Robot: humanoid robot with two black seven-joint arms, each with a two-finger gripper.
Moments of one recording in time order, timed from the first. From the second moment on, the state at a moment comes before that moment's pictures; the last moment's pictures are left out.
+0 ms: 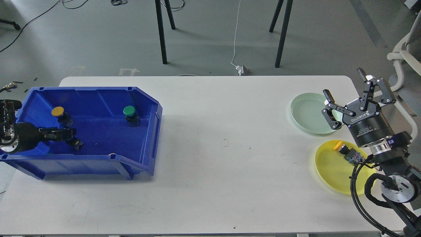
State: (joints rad) left arm -0.70 0.81 -0.36 -0.65 1.65 -0.32 -0.49; right arm 0.15 -0.52 1.07 1.29 -0.26 0.37 0.49
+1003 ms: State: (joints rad) left arm -0.71 0.81 -0.30 -0.65 1.63 -0.30 -0.49; right arm 0.13 -0.53 1.07 1.29 -0.26 0.37 0.49
